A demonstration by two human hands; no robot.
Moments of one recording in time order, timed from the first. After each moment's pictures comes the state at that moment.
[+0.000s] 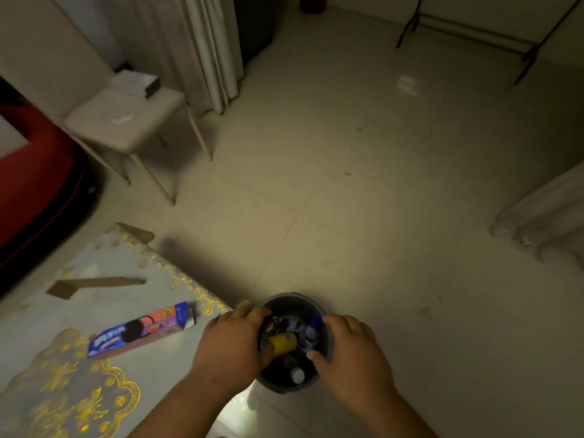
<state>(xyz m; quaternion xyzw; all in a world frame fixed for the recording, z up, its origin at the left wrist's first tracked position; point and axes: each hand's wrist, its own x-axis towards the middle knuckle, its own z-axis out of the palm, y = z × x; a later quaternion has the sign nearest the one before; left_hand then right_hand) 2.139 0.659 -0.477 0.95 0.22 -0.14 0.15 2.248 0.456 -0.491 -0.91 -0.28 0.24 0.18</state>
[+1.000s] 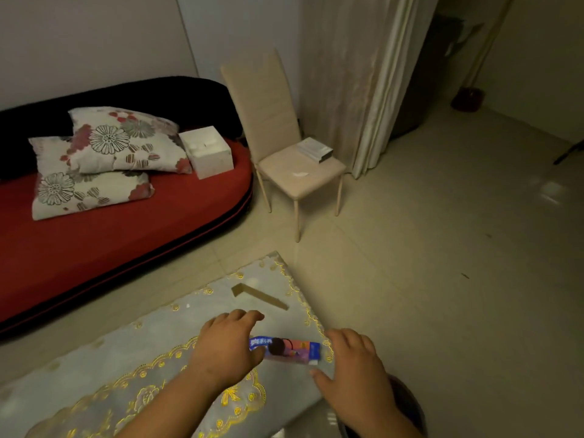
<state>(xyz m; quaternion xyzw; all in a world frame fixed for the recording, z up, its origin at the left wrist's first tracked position) 1.917 0.869 -0.317 0.88 0.44 -0.07 0.16 2.112 0.706 -0.328 -0.83 -0.51 0.20 0.14</state>
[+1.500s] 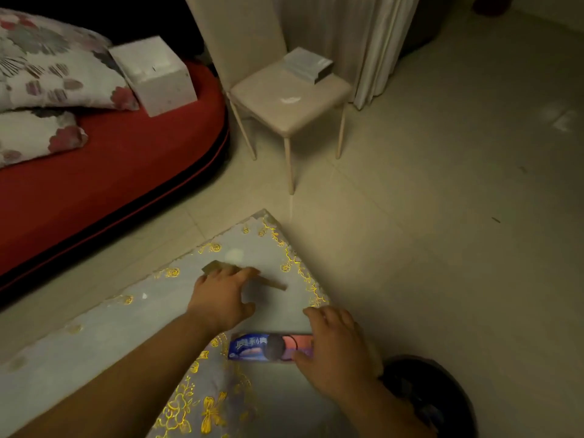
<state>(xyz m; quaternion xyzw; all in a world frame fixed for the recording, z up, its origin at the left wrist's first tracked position) 1.976 1.038 -0.564 0.89 0.40 -0.14 0.16 2.131 0.831 -0.560 -0.83 -0.50 0.23 0.11</state>
